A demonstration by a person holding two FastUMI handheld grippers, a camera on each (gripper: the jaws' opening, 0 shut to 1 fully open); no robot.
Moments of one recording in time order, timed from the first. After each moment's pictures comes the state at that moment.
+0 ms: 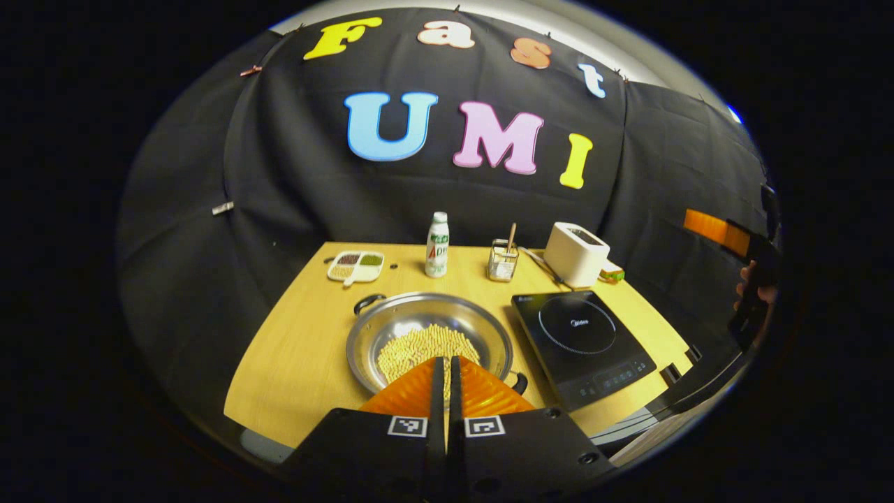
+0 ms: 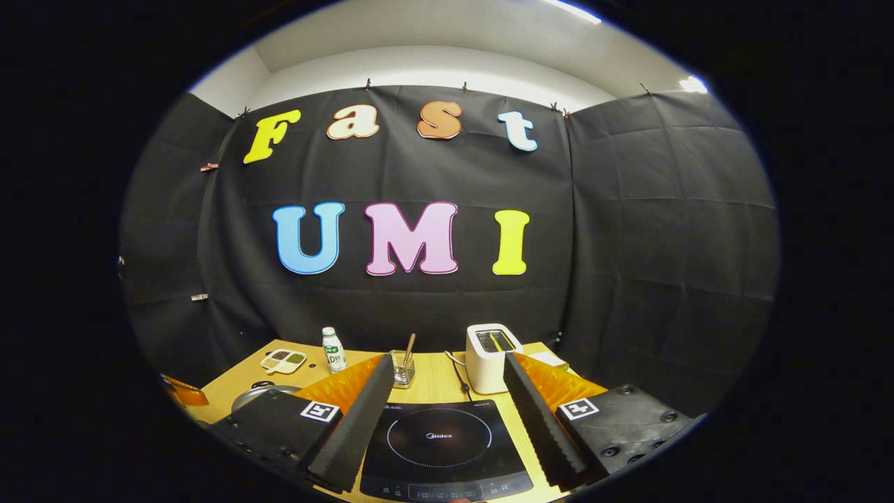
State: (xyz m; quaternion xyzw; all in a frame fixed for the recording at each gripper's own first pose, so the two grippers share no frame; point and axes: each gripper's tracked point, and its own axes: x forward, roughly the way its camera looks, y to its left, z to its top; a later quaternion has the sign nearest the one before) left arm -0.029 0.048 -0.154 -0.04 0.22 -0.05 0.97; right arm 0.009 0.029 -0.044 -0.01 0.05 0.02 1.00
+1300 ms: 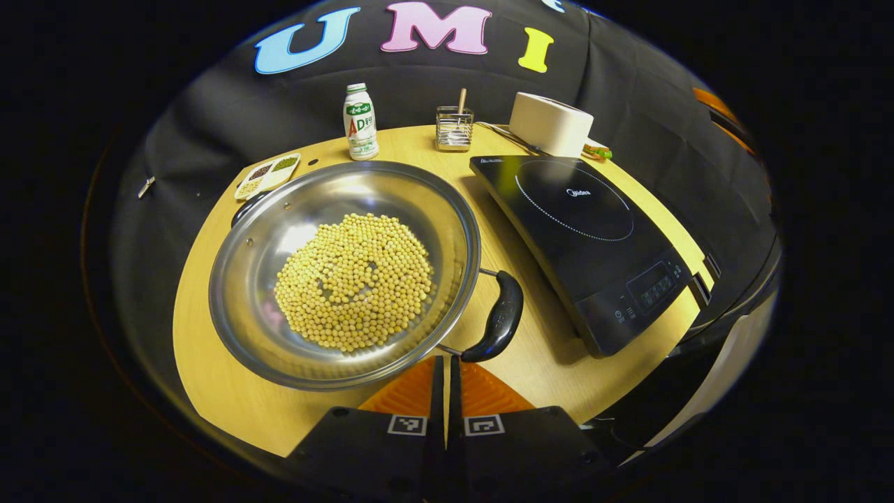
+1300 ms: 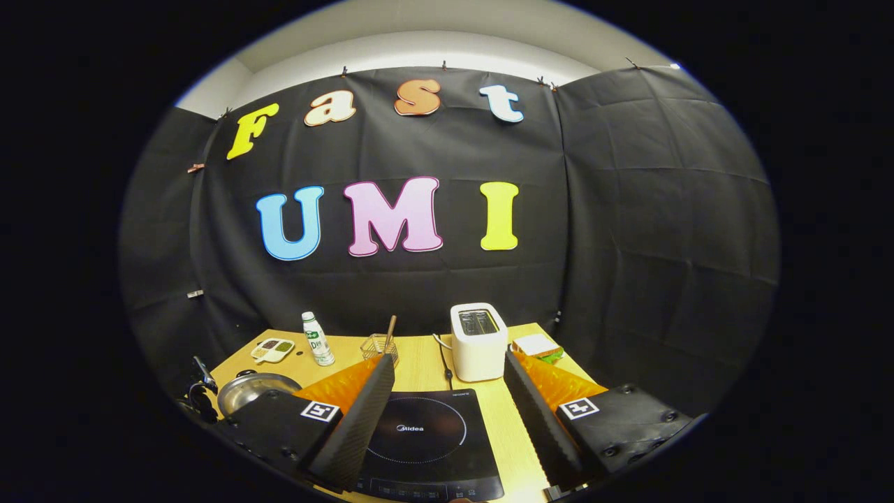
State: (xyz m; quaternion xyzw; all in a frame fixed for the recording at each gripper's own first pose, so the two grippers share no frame) left arm 0.024 -0.031 -0.312 0.04 0.40 -0.13 0.91; right arm 0.046 -0.040 -0.079 0.01 0.09 0.03 1.00
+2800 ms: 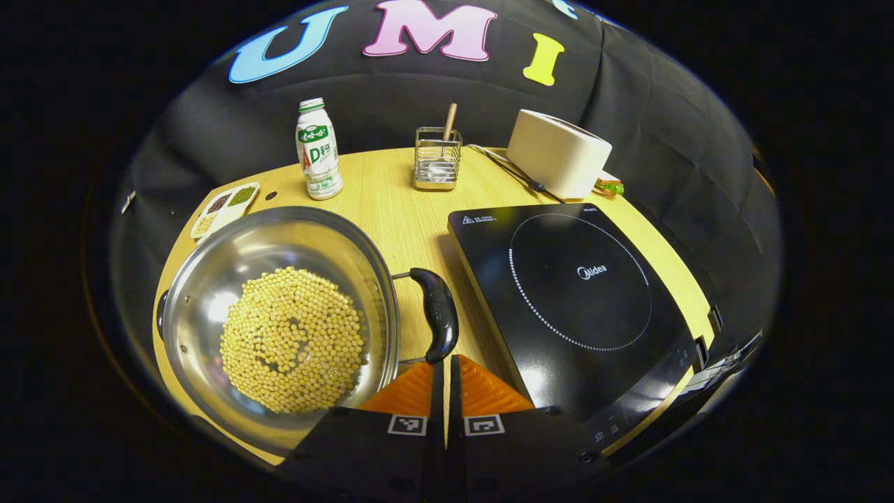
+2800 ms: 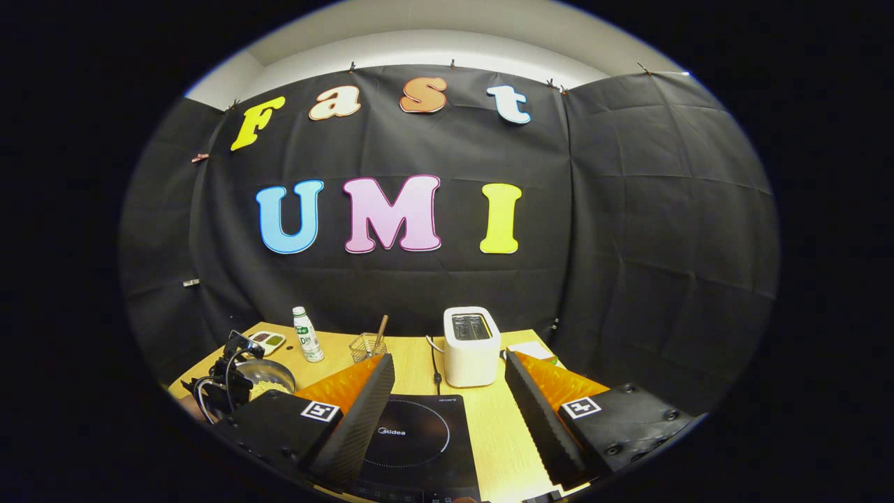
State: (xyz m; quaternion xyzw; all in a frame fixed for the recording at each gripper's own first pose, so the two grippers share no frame) left arm 0.153 -0.100 -0.297 0.01 0.36 -0.14 0.92; right arm 0.062 -0.052 -0.077 -0.02 0.09 0.04 1.00
